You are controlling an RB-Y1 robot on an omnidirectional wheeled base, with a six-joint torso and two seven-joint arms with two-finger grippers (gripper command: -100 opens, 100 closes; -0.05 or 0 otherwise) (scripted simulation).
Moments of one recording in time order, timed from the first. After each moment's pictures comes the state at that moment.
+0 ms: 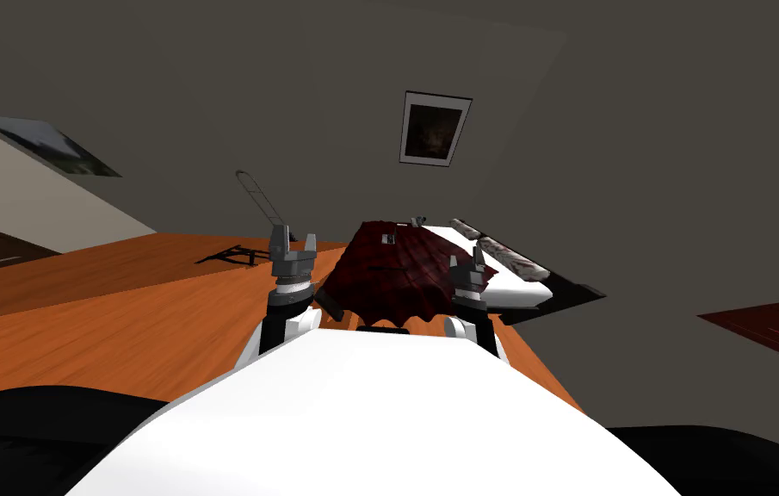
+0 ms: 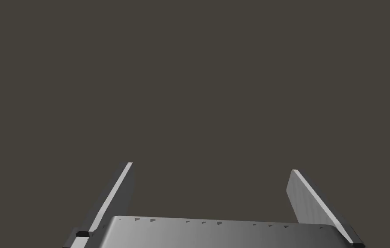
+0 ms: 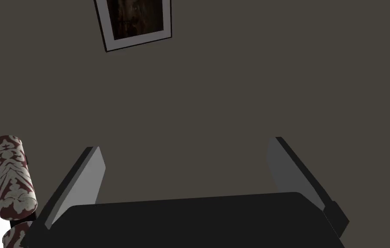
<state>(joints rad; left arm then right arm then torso) 0.52 0.01 0.05 -2.34 -0.08 -0.60 0.03 0.50 -0.03 -0.02 -2.26 -0.04 -0.37 -0.08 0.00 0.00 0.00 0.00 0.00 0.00</state>
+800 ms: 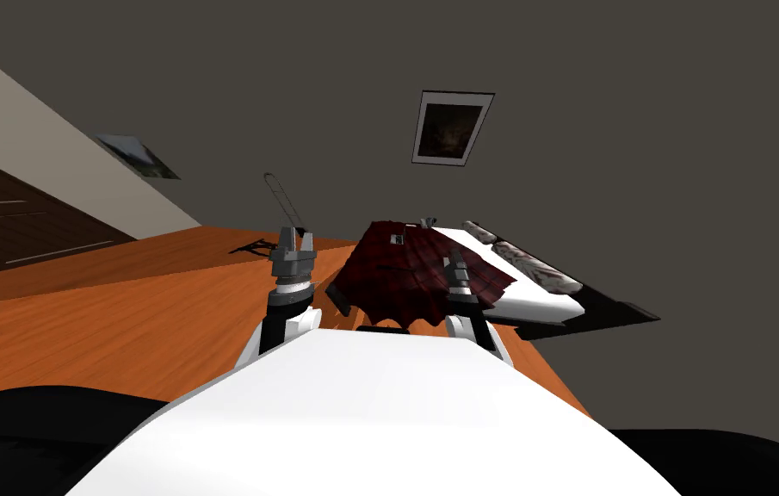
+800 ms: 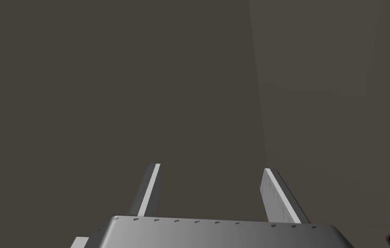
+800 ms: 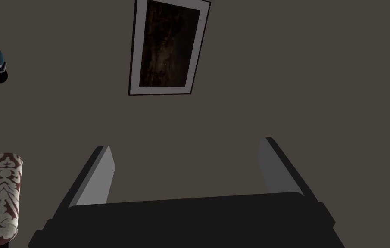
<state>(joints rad) 0.52 0.01 0.04 -2.34 -0.08 -0.60 0.03 0.44 -0.16 0.00 -2.18 -0.01 -0.27 0.08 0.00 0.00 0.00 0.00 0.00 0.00</state>
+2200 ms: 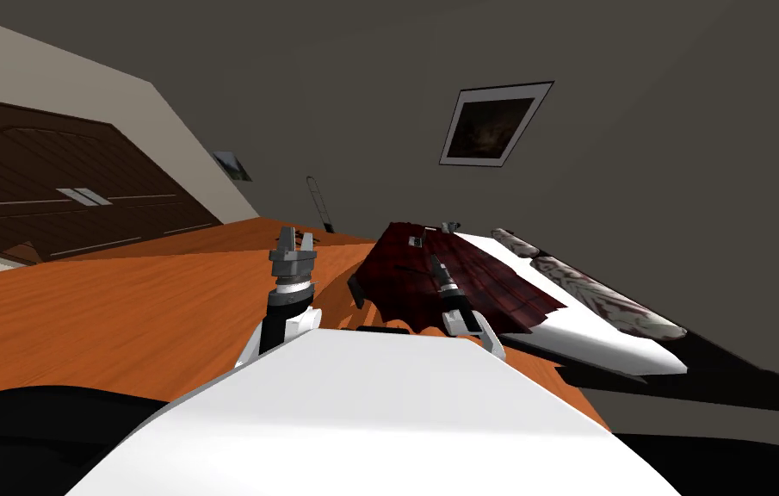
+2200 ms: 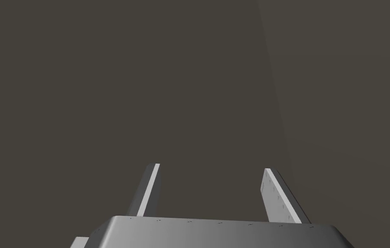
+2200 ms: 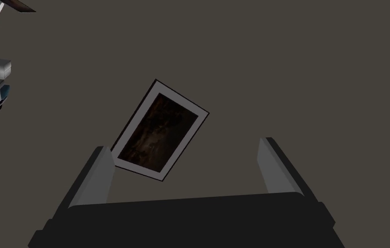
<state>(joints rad) 0.52 0.01 0.04 -2.34 -0.08 -0.60 0.03 0.35 -0.28 0.06 -2.05 0.06 -0.10 0.42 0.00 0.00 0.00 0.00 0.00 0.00</state>
